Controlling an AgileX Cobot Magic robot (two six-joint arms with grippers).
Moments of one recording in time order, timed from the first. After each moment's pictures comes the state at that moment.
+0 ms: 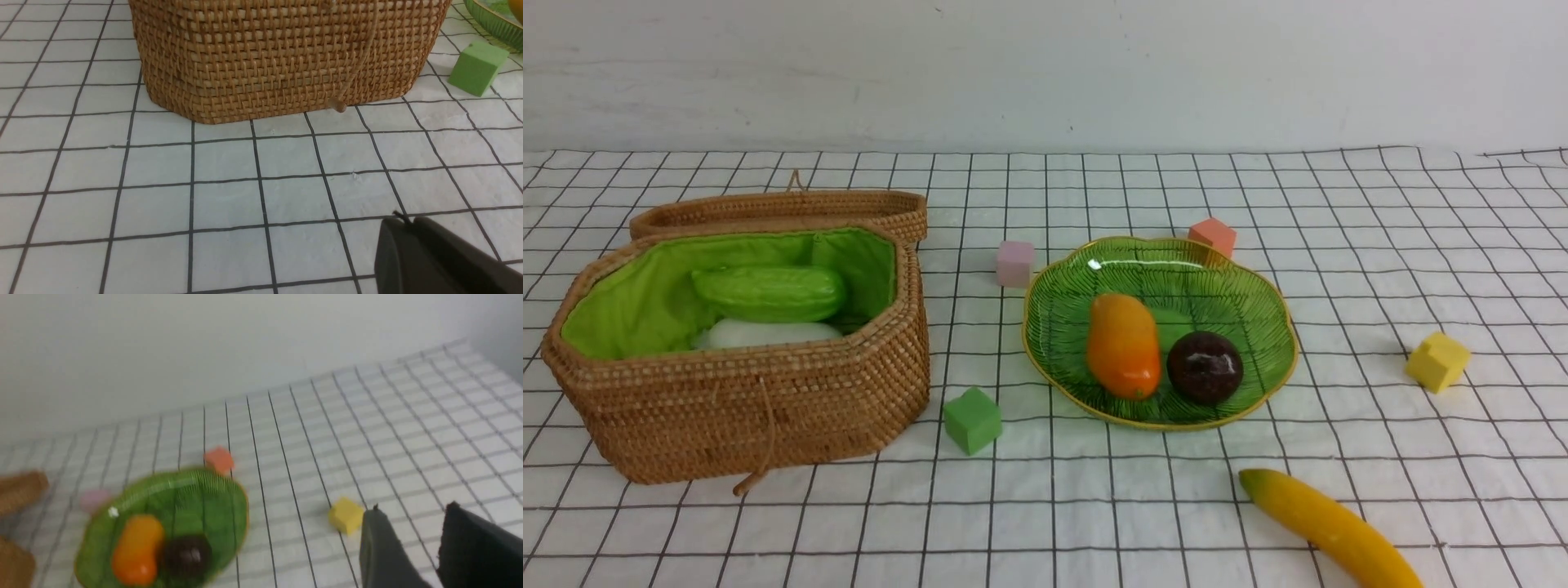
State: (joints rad) right arm 0.04 0.73 -0.96 0.00 0.75 0.20; left arm -0.14 -0.01 0.03 0.02 0.41 -0.08
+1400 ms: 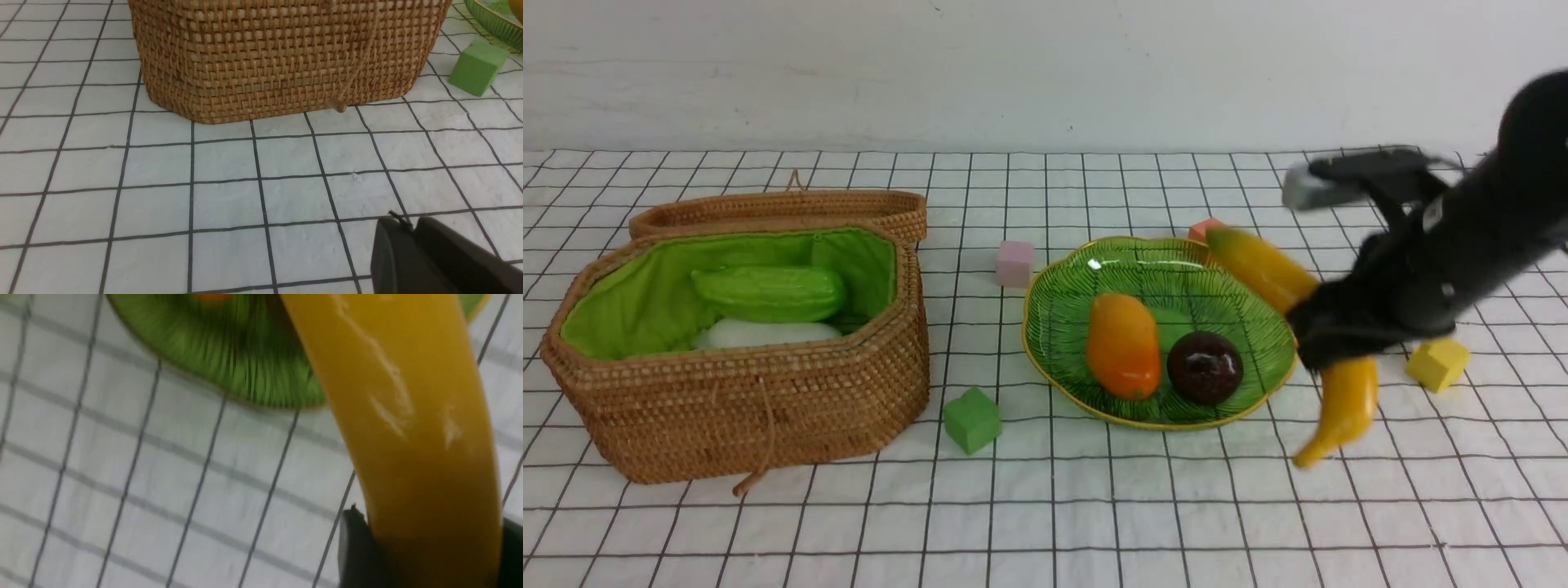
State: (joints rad) right arm 0.27 1.64 -1.34 0.19 0.87 -0.18; left arm -0.14 -0.01 0.03 0.02 0.41 -0.08
